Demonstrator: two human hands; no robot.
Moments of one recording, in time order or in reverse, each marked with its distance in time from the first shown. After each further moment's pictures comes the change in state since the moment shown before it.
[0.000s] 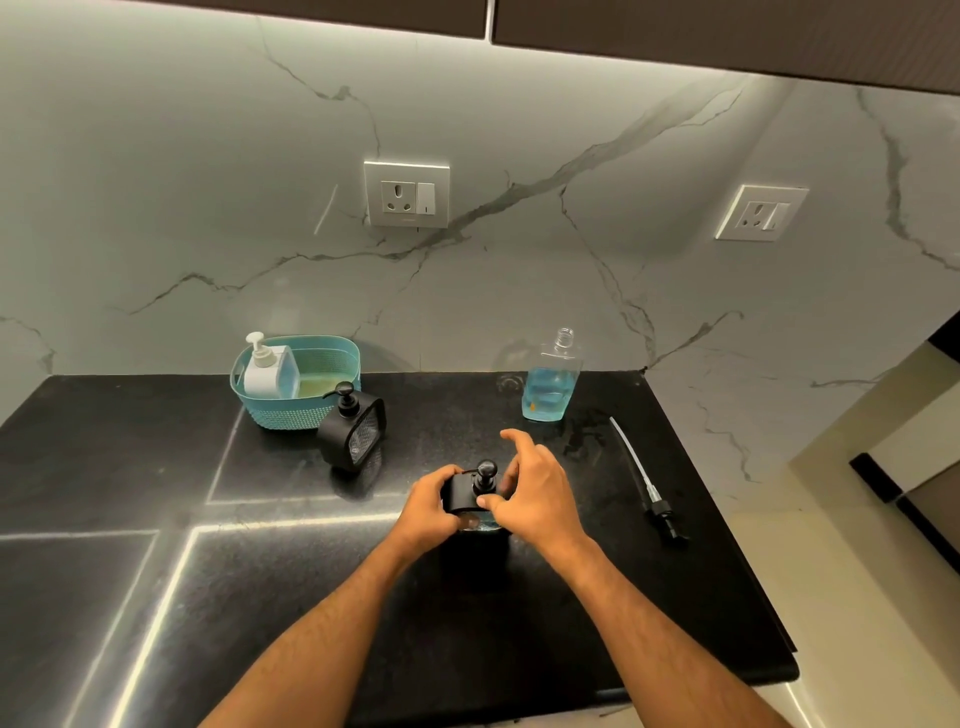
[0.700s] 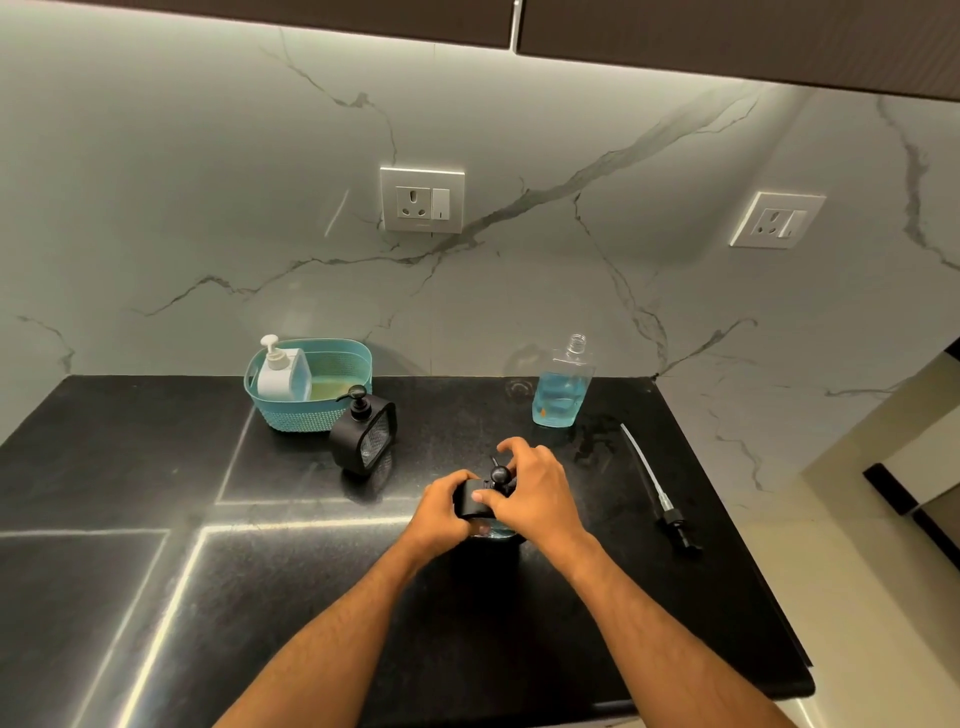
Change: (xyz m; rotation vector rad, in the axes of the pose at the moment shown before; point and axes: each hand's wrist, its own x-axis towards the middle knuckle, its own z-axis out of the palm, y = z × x) left_hand 0.002 -0.004 0.000 0.022 -0.001 0.014; right_hand 0.011 -0.009 0.007 -0.035 -0.031 -0.017
